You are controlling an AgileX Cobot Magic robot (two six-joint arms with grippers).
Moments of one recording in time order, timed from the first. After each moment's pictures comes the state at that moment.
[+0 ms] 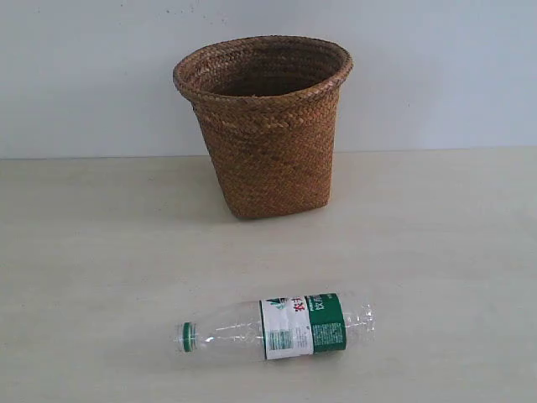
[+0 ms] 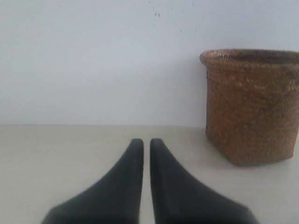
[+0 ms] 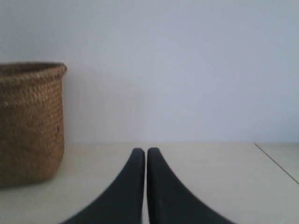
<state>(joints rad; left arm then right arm) -0.07 -0.01 0.00 -0.03 0.08 -0.03 0.00 0.01 0.00 0.02 -0.03 0.00</state>
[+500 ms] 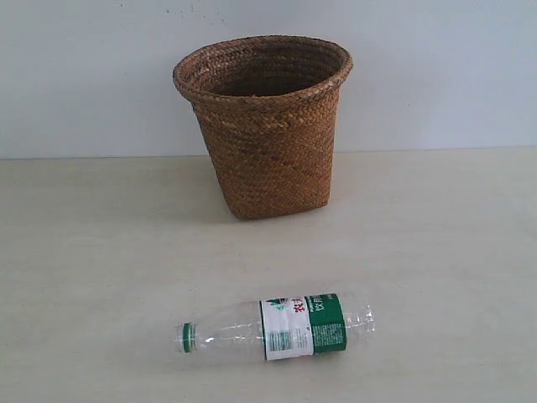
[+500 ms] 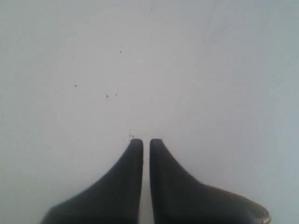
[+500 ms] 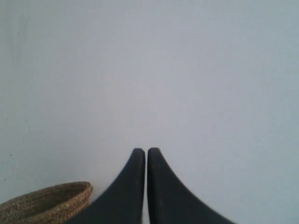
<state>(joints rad) -0.07 -0.01 -0.01 -0.04 -0.35 -0.27 0.00 0.07 -0.12 0.04 -0.30 0.16</state>
